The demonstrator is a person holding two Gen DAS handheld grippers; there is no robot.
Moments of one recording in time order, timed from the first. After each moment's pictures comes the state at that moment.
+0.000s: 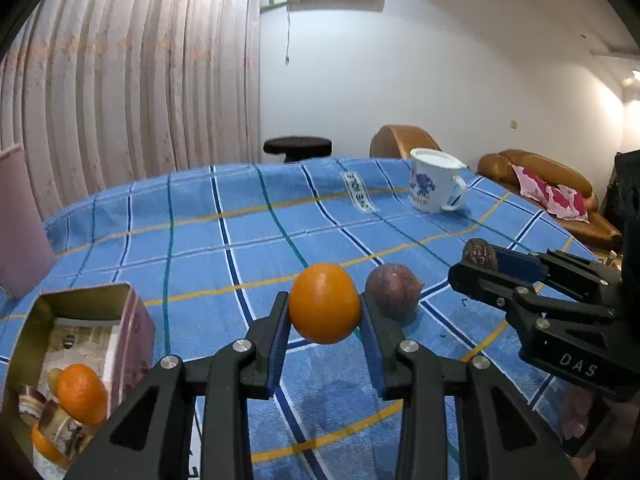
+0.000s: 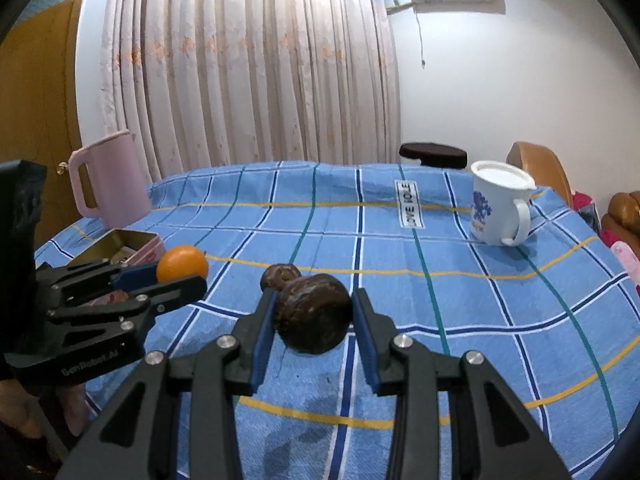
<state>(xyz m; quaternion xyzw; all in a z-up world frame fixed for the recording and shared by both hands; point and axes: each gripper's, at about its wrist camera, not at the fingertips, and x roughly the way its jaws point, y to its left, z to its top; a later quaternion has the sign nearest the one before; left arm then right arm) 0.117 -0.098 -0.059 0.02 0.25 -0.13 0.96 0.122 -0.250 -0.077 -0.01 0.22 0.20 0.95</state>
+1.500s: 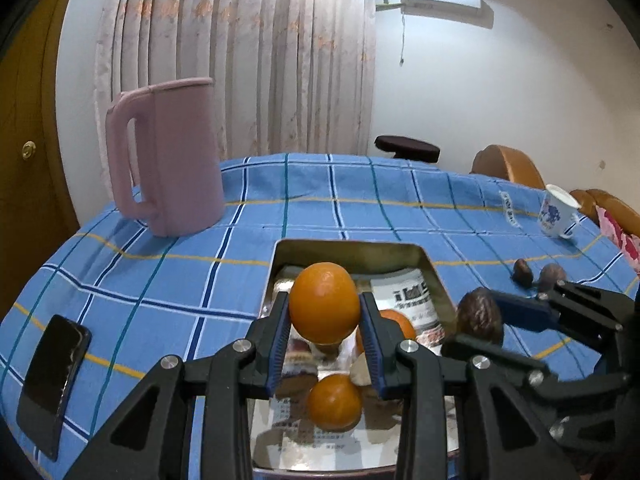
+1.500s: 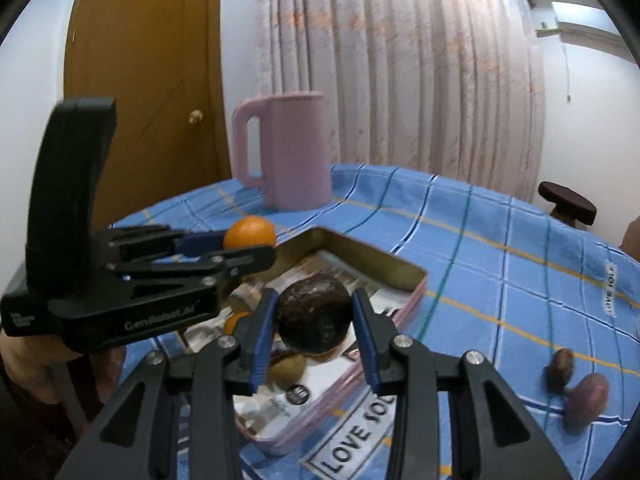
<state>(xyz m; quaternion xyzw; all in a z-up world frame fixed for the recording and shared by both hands) 0.067 0.104 -0.056 -0.04 0.27 0.04 0.96 0.093 -0.025 -0.070 -0.09 0.22 0.43 0.87</state>
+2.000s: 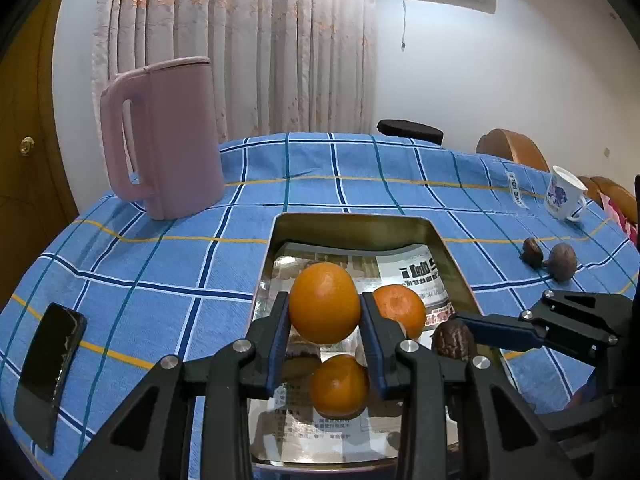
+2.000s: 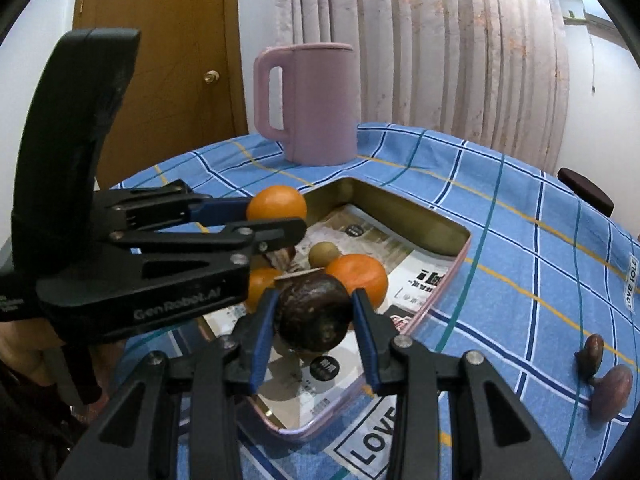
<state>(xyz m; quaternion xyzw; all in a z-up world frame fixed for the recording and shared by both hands) 0.071 0.102 -0.070 -0.03 0.30 0.05 0.95 0.092 -0.011 -0.090 -0.13 0.27 0.44 0.85</state>
